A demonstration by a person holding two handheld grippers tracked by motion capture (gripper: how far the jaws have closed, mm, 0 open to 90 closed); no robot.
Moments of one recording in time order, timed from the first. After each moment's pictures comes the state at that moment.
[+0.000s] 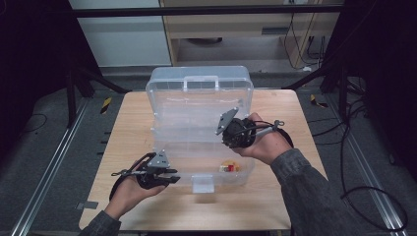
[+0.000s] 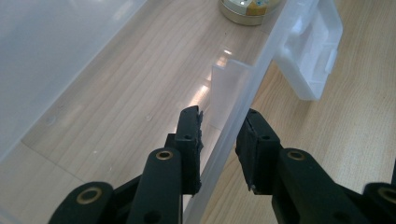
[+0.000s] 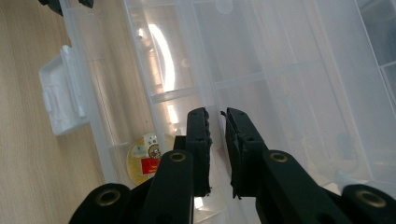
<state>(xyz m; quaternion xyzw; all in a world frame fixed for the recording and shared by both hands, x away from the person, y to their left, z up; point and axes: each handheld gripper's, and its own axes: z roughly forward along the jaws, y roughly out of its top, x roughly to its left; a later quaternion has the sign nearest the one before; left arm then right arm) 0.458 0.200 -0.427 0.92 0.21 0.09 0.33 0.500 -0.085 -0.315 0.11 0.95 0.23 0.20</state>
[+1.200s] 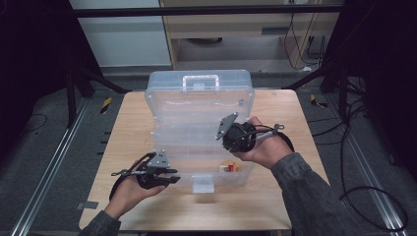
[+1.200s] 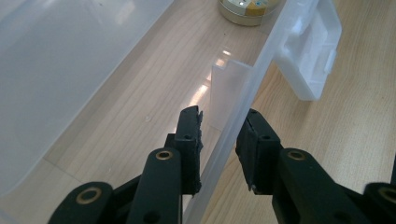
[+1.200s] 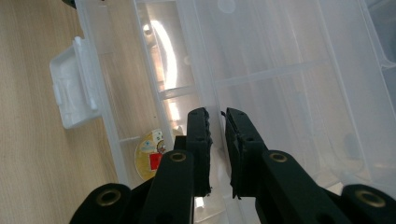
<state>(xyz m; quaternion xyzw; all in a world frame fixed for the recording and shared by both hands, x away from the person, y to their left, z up) 0.459 0.200 -0.428 0.92 0.21 0.09 0.33 0.492 -0.085 -0.320 0.10 0.95 0.22 0.19</state>
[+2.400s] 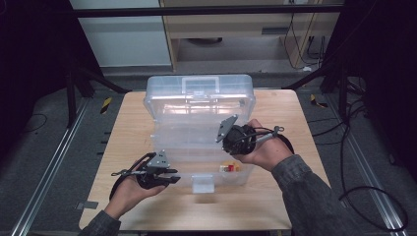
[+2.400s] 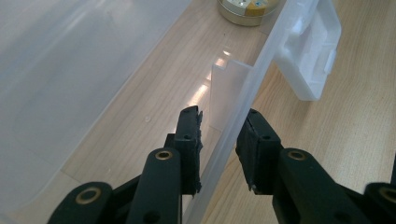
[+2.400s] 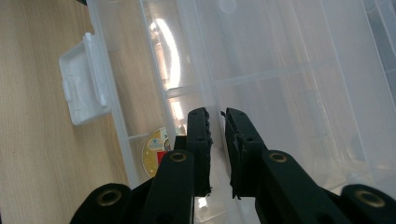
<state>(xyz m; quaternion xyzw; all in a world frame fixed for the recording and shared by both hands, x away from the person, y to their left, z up) 0.459 0.200 -0.428 0.92 0.21 0.09 0.33 0.489 -0.085 -0.324 0.10 0.95 0.22 0.18</state>
